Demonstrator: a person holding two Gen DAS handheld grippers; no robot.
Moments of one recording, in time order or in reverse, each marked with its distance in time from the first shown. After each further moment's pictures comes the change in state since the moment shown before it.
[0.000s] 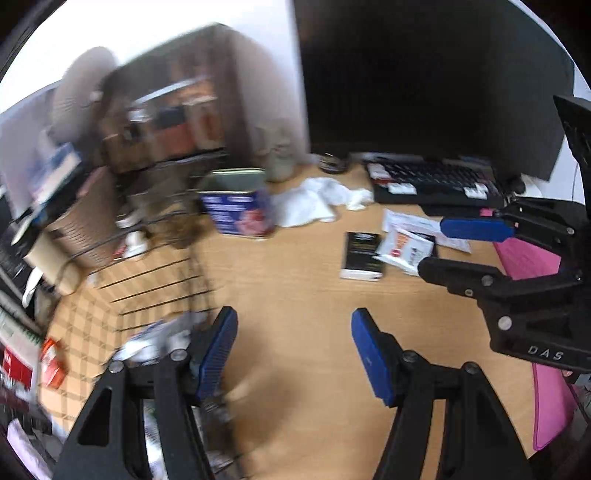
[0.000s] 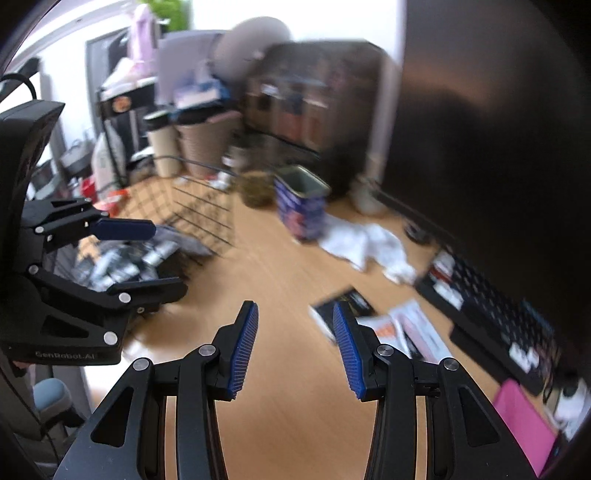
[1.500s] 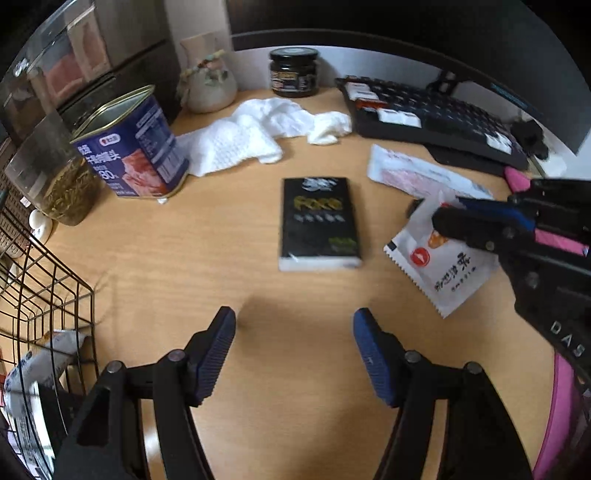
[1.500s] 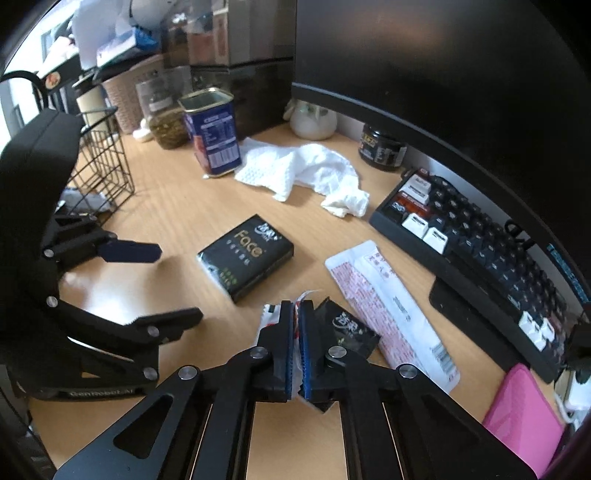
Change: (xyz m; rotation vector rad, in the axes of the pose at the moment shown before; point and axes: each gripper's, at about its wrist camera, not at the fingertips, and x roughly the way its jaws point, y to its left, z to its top) left arm 0.119 -0.049 0.007 0.010 0.213 -0.087; right arm 0.084 -0.076 -0.026 0.056 0.170 -0.060
